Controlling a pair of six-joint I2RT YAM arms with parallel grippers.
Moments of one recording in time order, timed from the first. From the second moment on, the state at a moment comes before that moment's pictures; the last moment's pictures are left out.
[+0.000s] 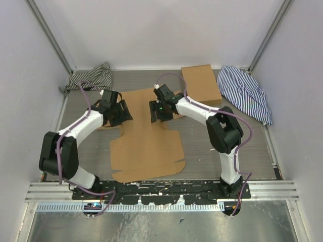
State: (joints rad) left arm -0.30 1.54 0.95 -0.39 0.05 -0.66; right arm 0.67 2.00 1.49 -0.52 -0.11 0.44
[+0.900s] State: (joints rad) left arm -0.10 1.86 1.42 -0.40 0.06 -0.62; right arm 0.39 2.51 2.22 -0.52 -0.17 0.28
